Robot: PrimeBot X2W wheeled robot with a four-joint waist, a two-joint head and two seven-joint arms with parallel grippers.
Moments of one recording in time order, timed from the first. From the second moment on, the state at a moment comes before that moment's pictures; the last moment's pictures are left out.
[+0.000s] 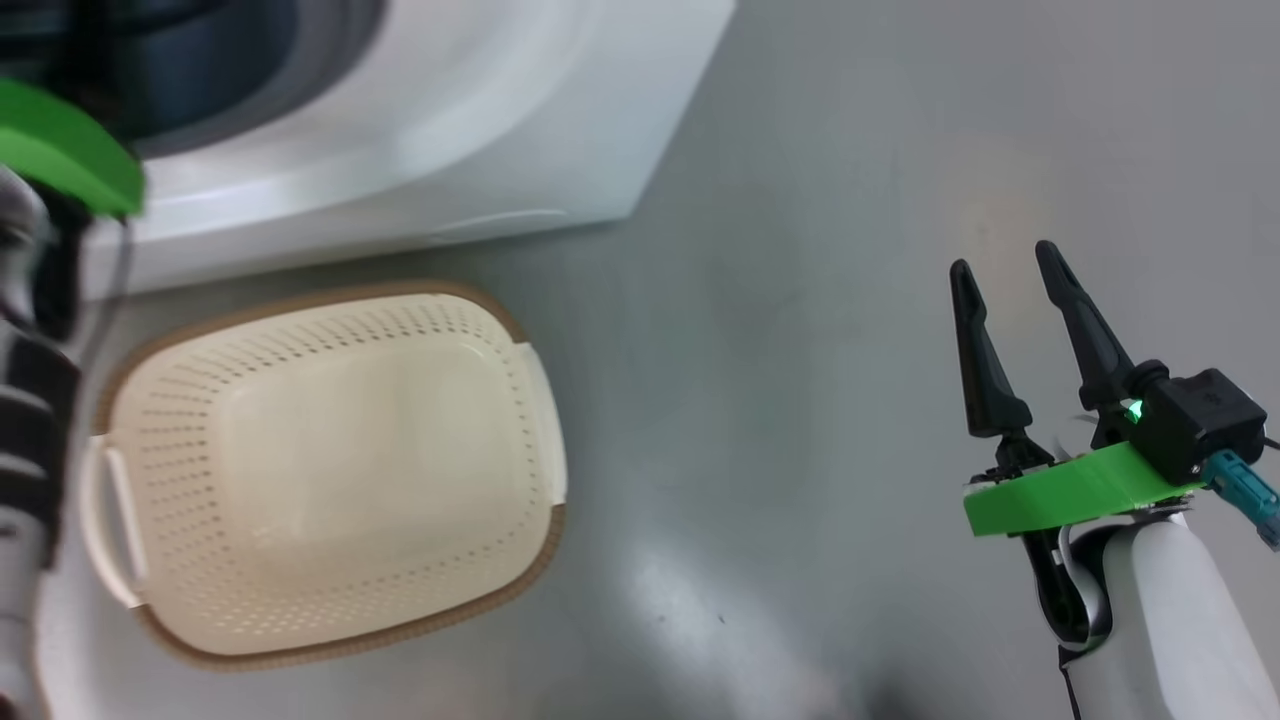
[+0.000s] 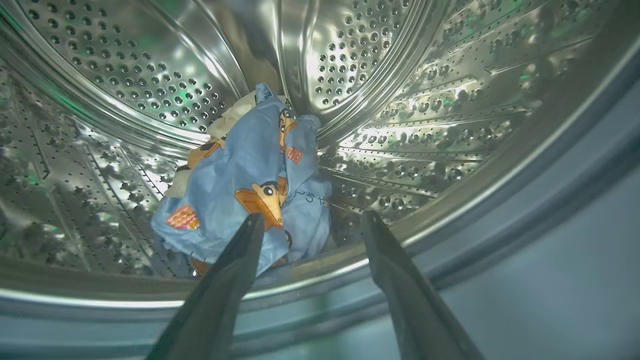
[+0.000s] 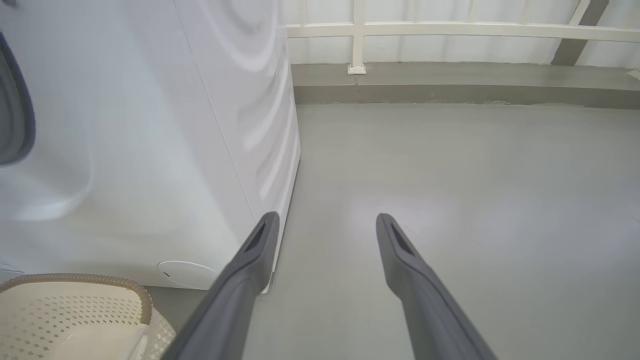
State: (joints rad) left arm -1.13 0.33 -0.32 0.87 -0.46 -0.13 -0.26; right arm -0.34 -0.07 -0.01 0.11 0.16 0.13 -0.26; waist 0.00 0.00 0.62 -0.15
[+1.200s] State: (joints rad) left arm -0.25 0.11 -0.12 0.28 -0.32 -0.07 -0.26; right arm -0.13 -0.07 -0.04 0.13 0.15 0.13 -0.26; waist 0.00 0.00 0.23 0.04
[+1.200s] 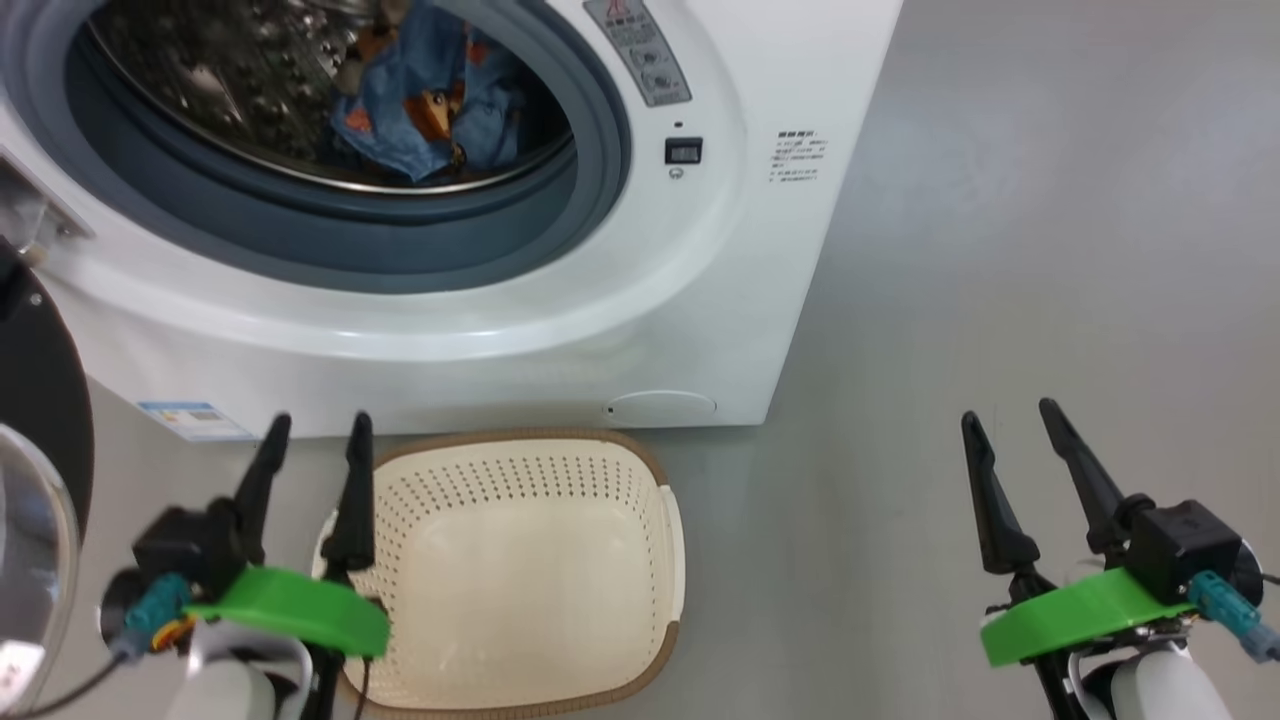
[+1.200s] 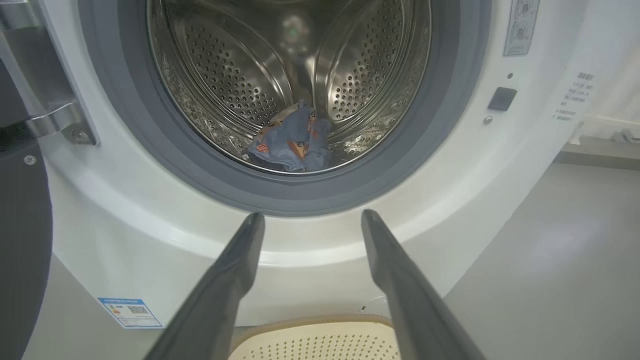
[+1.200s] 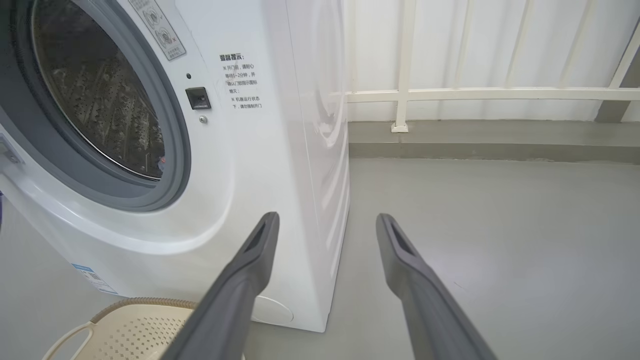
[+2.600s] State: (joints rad) left arm 0.02 0.04 -0.10 0.18 -0.27 -0.02 -0.26; right arm 0.00 -0.05 -0.07 0.16 0.16 0.13 -0.26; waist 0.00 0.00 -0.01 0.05
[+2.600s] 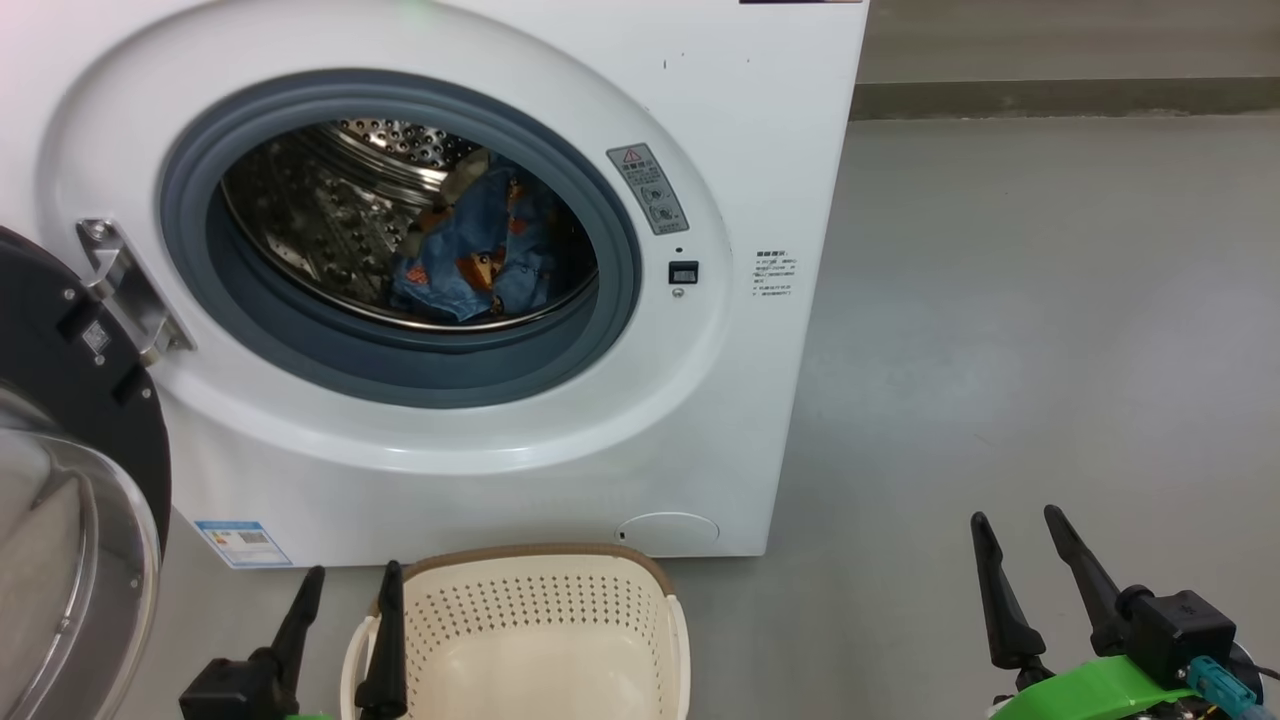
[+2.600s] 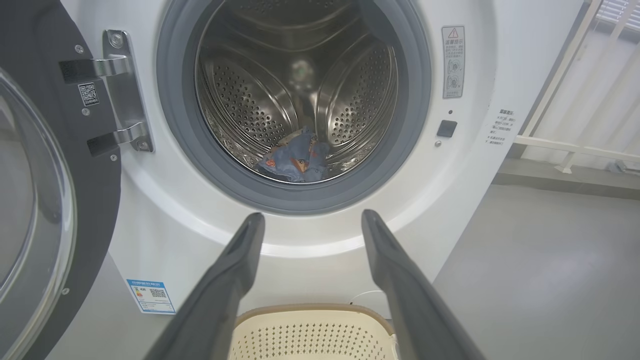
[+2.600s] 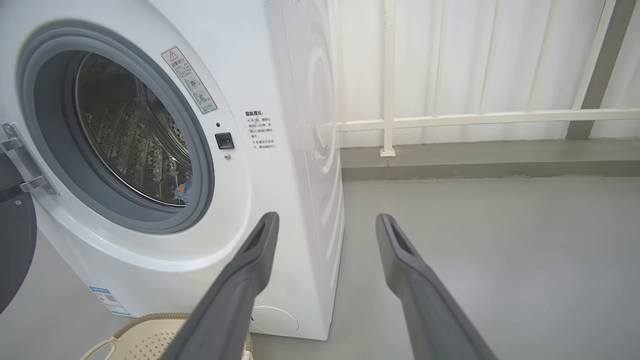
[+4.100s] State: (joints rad) left arm 0.02 0.04 -0.12 0.18 -0.29 0.00 -0.26; right arm 0.00 -0.05 -0.06 0.16 0.17 0.13 -0.26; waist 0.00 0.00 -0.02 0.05
